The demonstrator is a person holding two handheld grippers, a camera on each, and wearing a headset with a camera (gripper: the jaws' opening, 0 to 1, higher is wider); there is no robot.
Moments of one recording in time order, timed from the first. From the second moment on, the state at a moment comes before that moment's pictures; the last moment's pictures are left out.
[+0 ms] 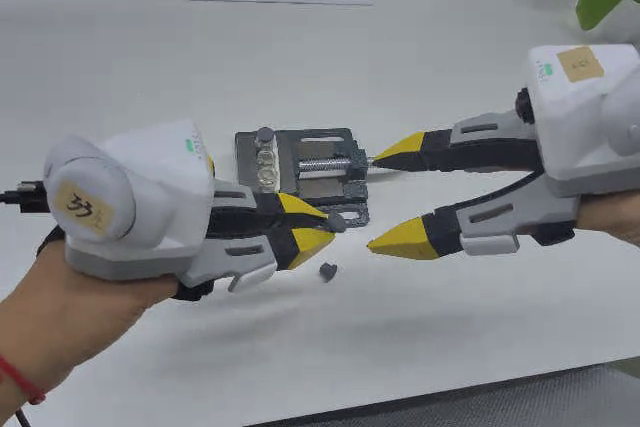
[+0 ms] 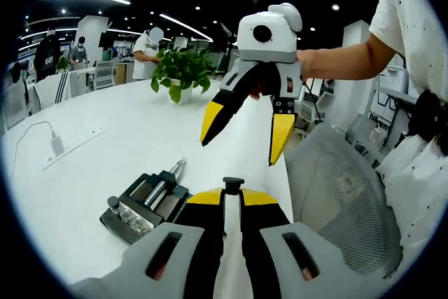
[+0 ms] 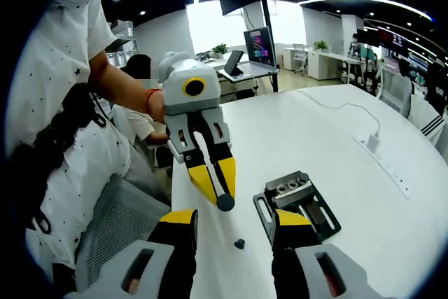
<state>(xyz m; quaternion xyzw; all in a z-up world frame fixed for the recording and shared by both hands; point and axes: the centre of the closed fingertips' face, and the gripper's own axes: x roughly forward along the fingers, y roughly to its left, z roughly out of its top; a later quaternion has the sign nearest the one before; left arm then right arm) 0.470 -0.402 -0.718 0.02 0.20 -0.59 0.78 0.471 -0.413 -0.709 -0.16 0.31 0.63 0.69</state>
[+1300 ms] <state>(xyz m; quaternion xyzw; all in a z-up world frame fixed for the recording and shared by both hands) 0.467 -0.399 -0.698 0.01 0.18 -0.60 0.78 0.458 -0.391 -0.699 -0.19 0.31 0.69 0.62</state>
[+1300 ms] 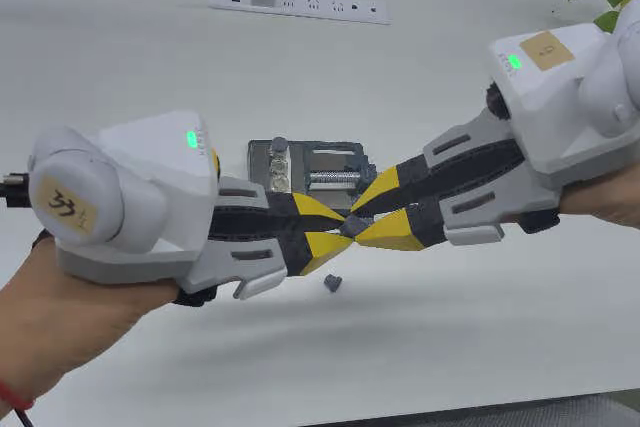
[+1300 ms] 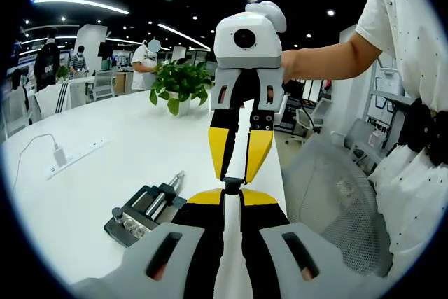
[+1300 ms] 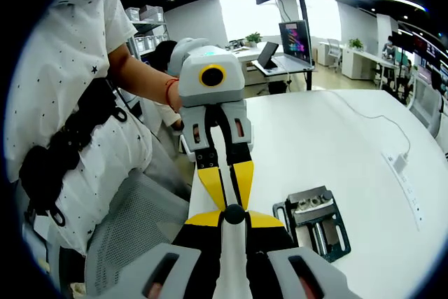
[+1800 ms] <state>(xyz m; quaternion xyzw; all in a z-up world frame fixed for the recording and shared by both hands) 0.467 -0.398 -0.699 0.01 0.18 -0.60 0.78 0.457 -0.390 -0.698 -0.20 0.31 0.69 0.62</state>
